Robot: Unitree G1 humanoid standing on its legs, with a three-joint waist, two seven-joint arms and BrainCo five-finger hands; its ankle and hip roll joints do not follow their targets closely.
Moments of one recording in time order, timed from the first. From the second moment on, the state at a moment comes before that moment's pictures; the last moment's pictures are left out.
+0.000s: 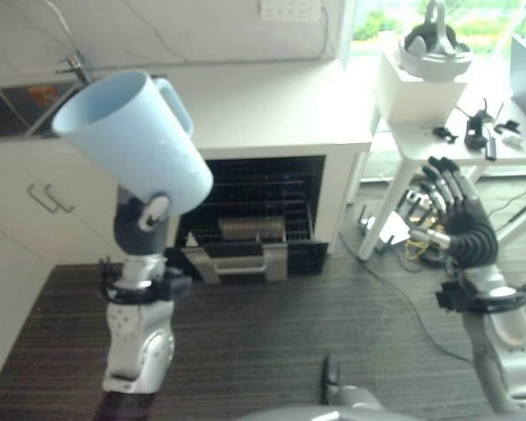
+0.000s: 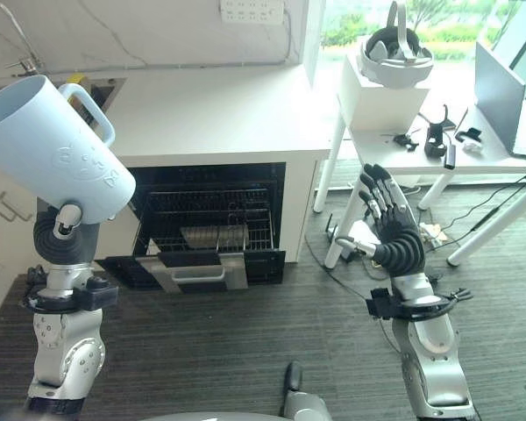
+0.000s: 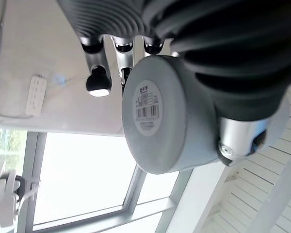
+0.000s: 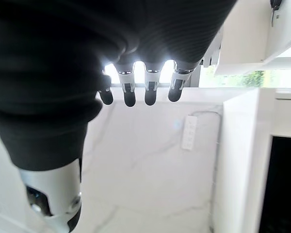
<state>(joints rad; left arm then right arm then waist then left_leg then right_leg) 0.04 0.34 0.00 -0.35 -0.61 -0.47 -0.08 0.10 -0.44 -0.07 -0.36 0.37 -0.29 0.08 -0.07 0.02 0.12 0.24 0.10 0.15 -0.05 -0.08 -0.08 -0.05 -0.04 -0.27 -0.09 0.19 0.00</state>
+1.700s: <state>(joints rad) 0.01 0.34 -0.05 -0.32 -0.53 -0.47 0.03 0.09 -0.53 -0.09 -0.30 0.36 -0.18 0.07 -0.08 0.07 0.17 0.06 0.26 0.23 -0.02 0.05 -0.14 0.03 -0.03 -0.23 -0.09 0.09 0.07</state>
